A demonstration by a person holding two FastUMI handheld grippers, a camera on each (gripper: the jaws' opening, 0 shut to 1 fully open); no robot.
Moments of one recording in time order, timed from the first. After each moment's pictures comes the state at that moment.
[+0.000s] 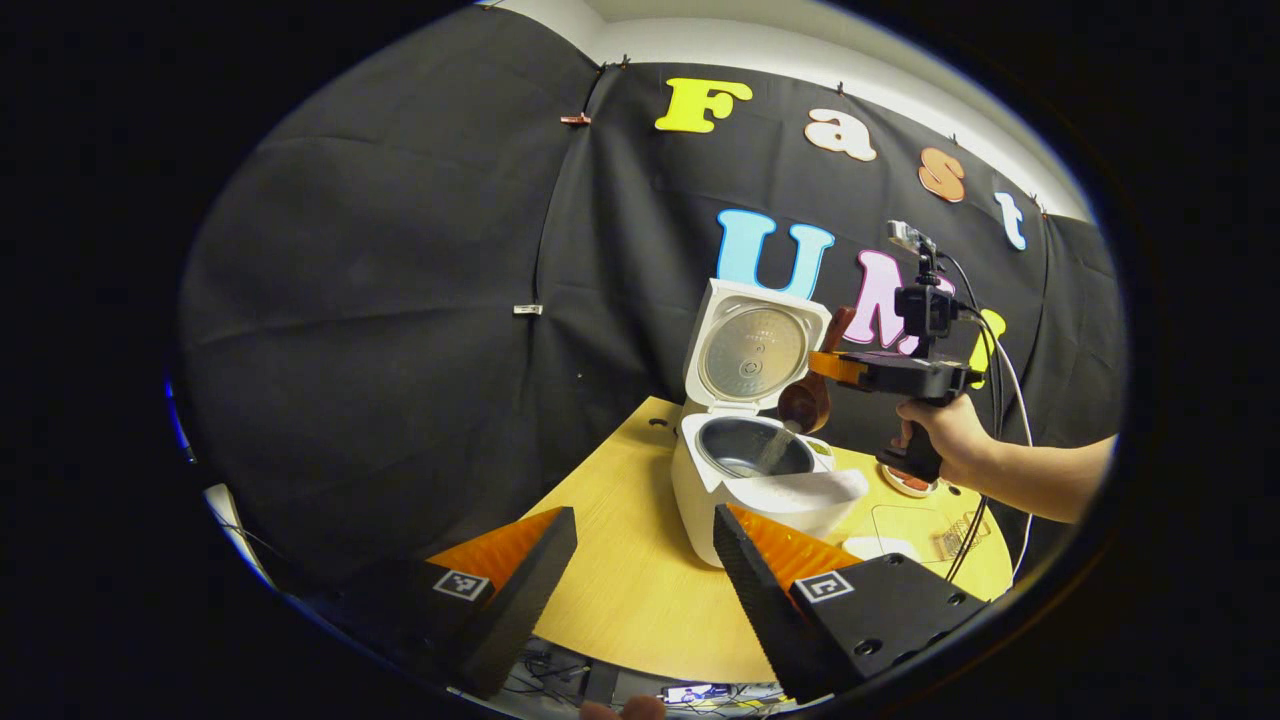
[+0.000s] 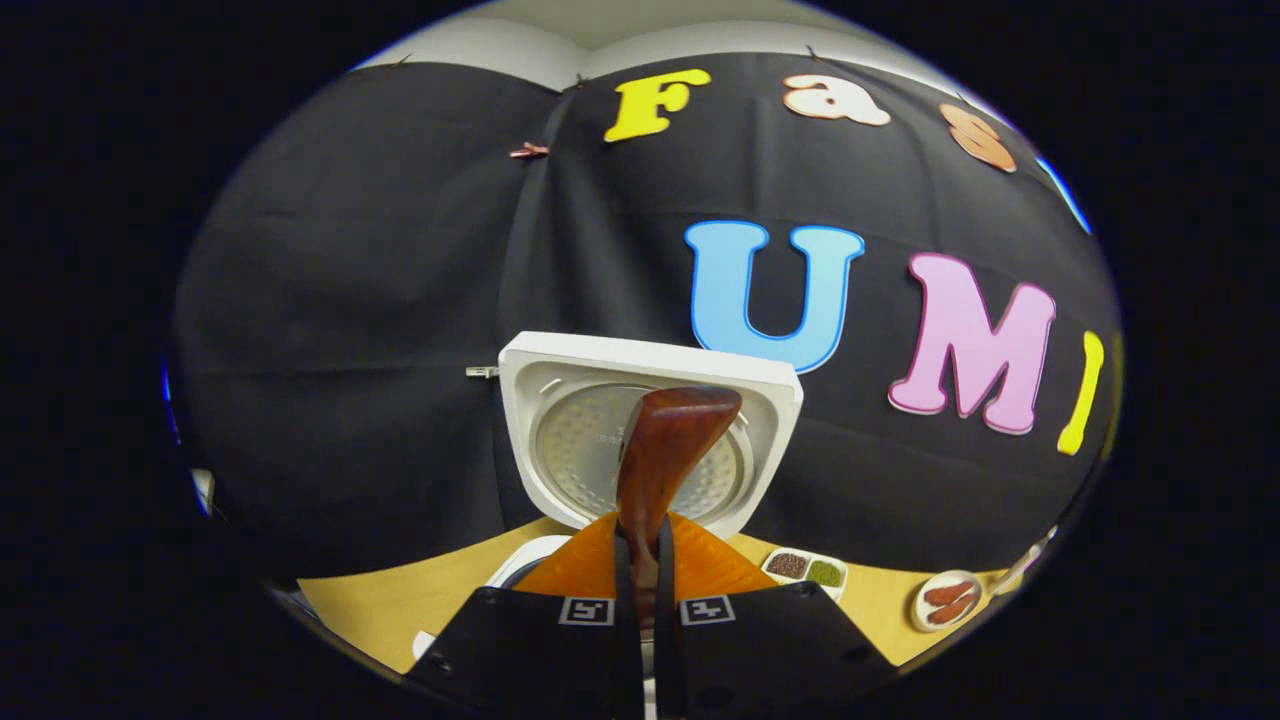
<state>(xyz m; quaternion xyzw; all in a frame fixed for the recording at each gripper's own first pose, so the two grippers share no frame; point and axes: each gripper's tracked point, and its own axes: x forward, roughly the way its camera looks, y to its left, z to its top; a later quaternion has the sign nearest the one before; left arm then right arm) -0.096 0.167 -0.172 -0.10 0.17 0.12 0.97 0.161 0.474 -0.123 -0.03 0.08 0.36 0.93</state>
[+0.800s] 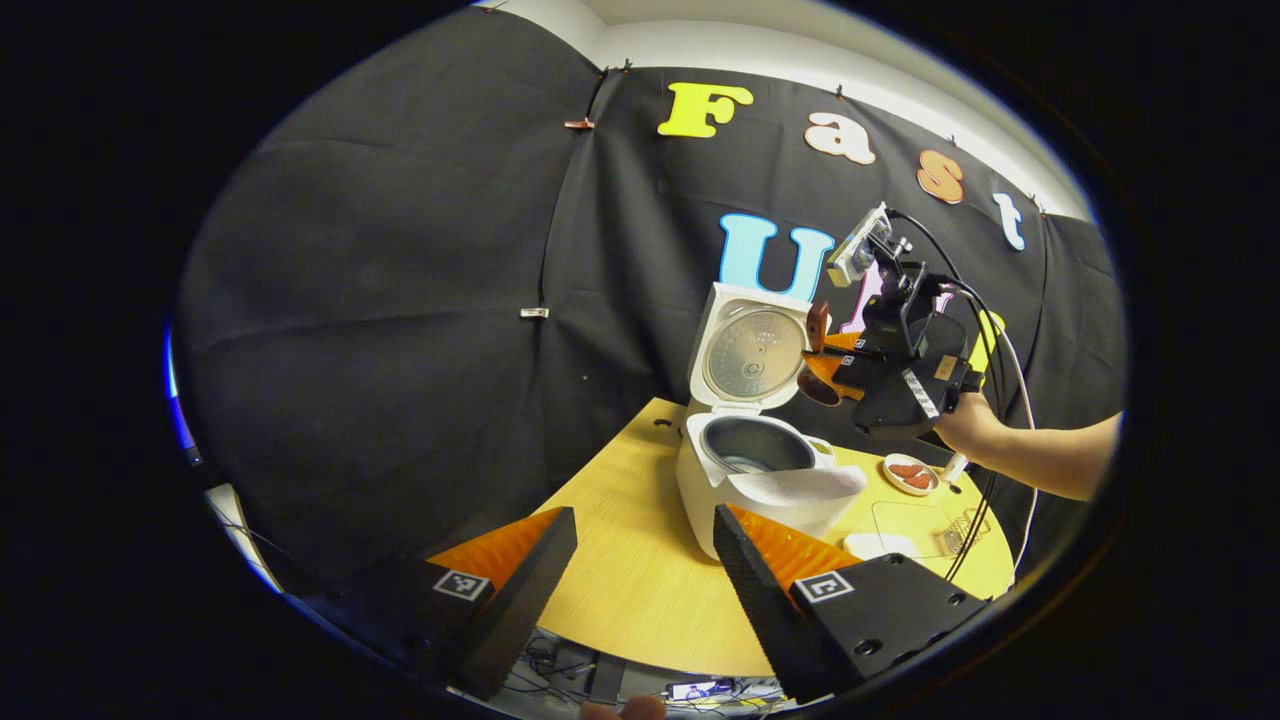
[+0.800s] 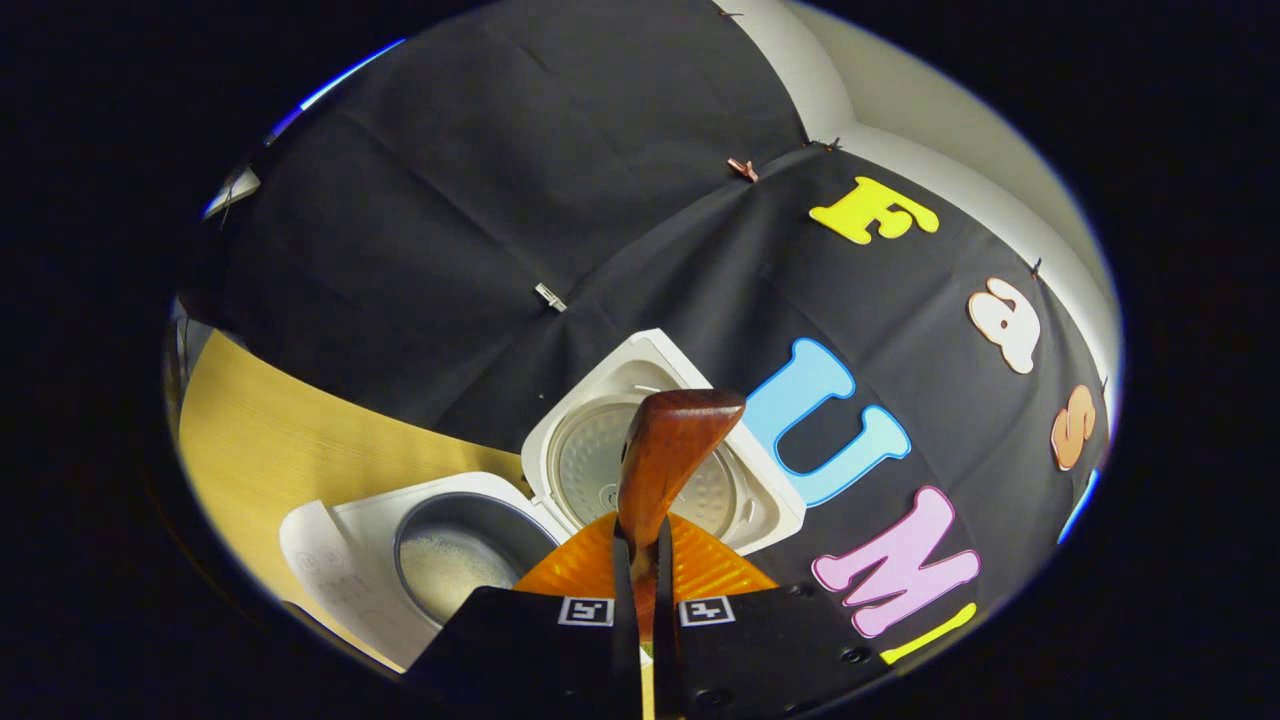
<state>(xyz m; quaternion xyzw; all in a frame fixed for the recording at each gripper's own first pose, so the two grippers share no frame) -0.115 0.165 -0.167 -0.10 0.17 0.12 0.97 0.126 0.487 -0.109 -0.33 -0.08 0.39 0.85</state>
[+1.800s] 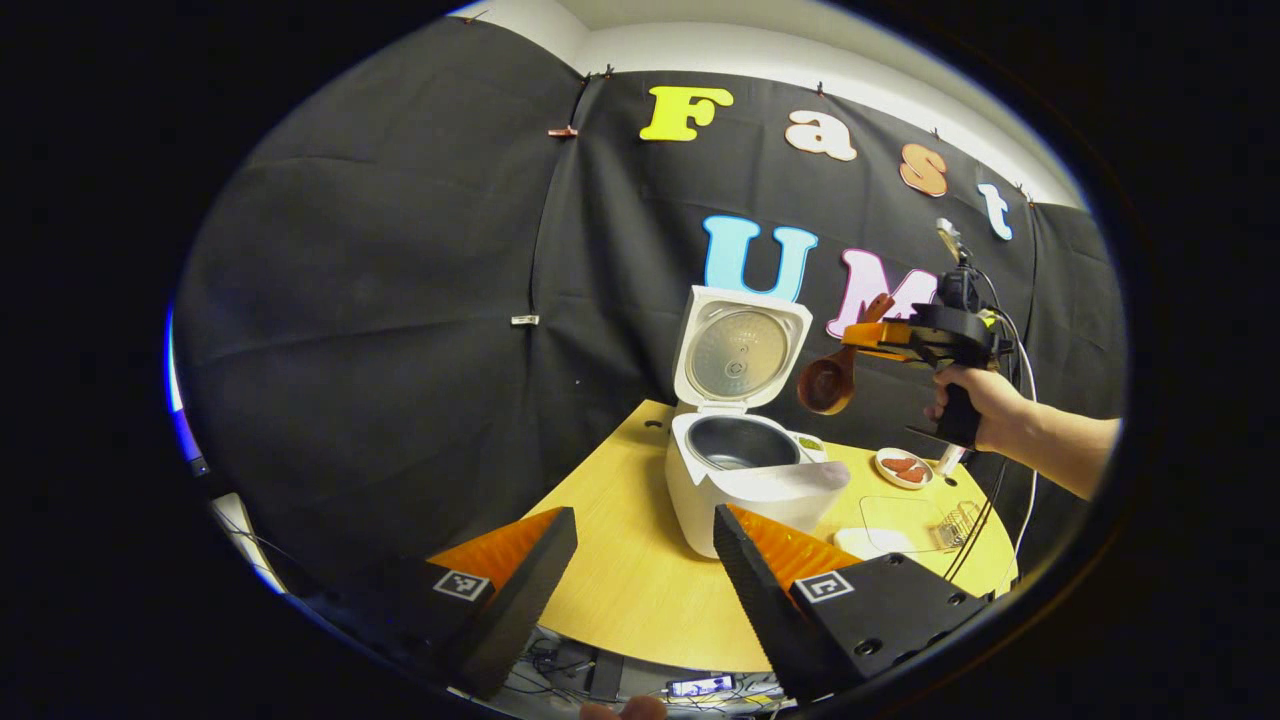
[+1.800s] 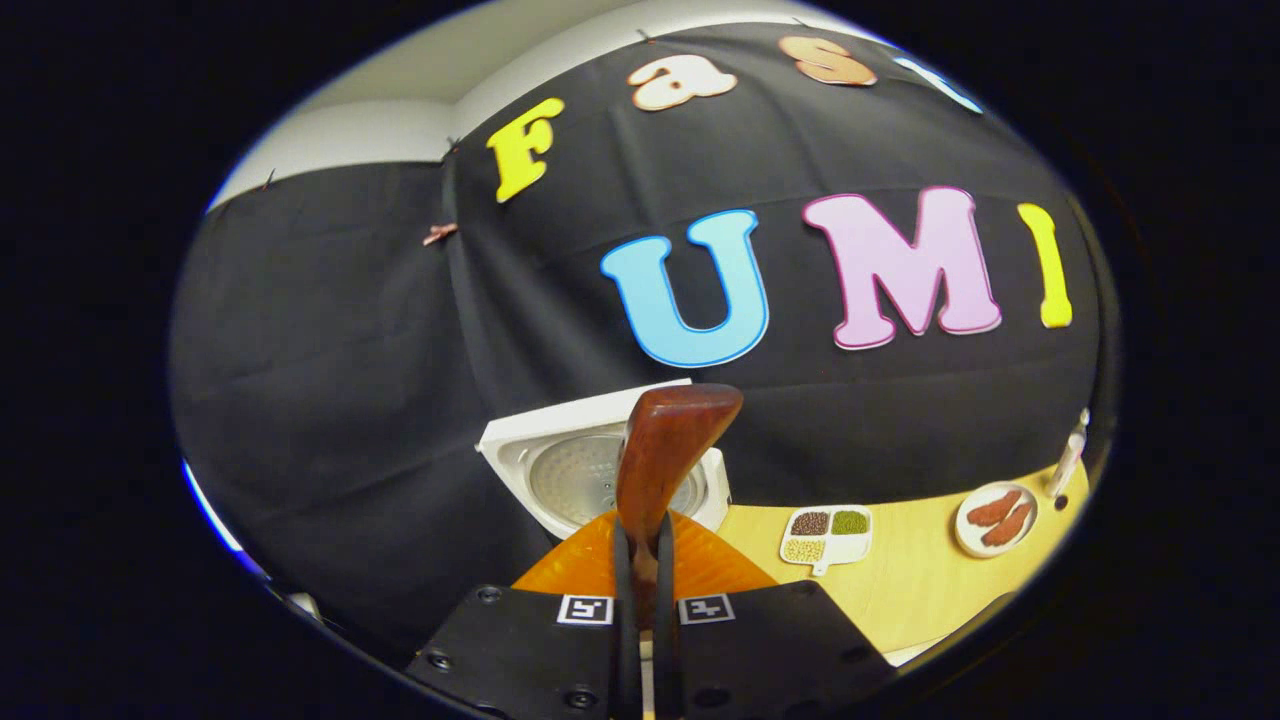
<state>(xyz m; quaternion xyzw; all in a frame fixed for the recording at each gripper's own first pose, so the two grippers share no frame) -0.122 0.136 -0.157 -0.09 0.16 0.11 0.98 0.157 0.375 -0.077 0.21 0.15 0.31 0.91</state>
